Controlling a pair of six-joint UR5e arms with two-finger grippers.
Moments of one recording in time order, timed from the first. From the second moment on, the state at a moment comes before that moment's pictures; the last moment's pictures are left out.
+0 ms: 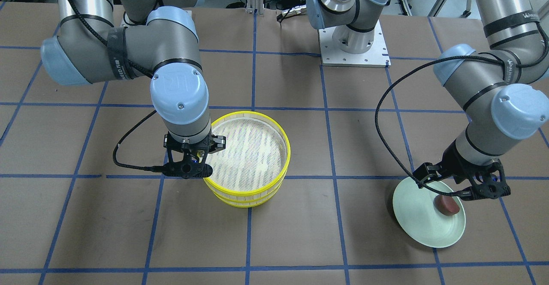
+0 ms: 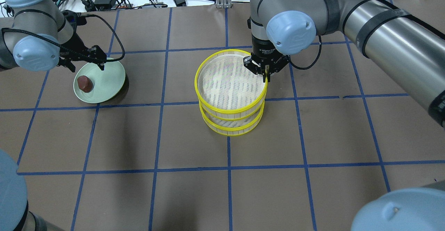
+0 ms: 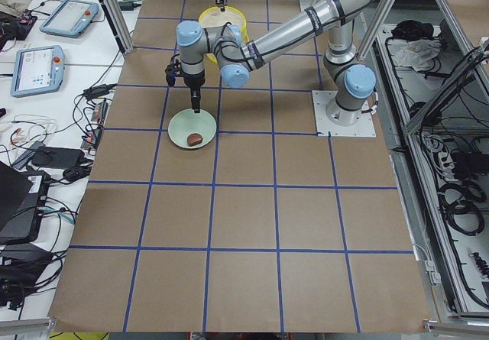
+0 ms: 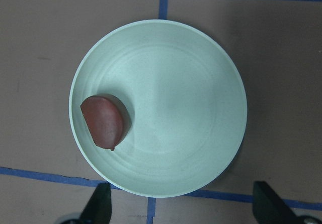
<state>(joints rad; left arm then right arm) -1.27 -1.93 -1.66 -1.07 1.66 0.19 1.79 -1.17 1.48 -1.71 -1.62 0.22</state>
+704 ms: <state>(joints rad) -1.17 -2.00 -1.63 -1.06 1.67 0.12 1.80 -1.15 1.53 -1.77 -1.62 0.23</state>
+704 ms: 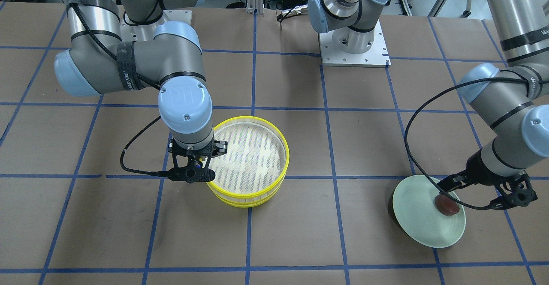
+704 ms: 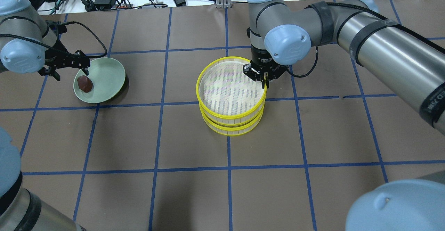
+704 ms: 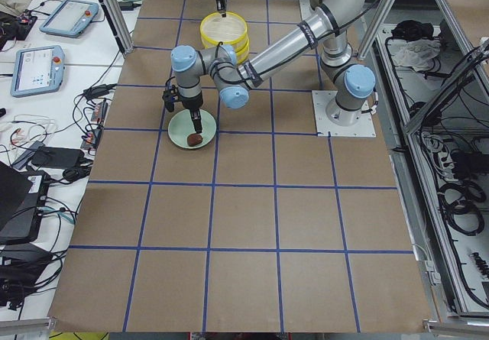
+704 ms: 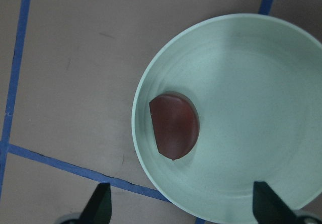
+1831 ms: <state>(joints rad) -1.16 -2.12 -1.59 -1.03 1.66 0.06 1.81 -1.15 1.56 -1.77 -1.64 0.23</state>
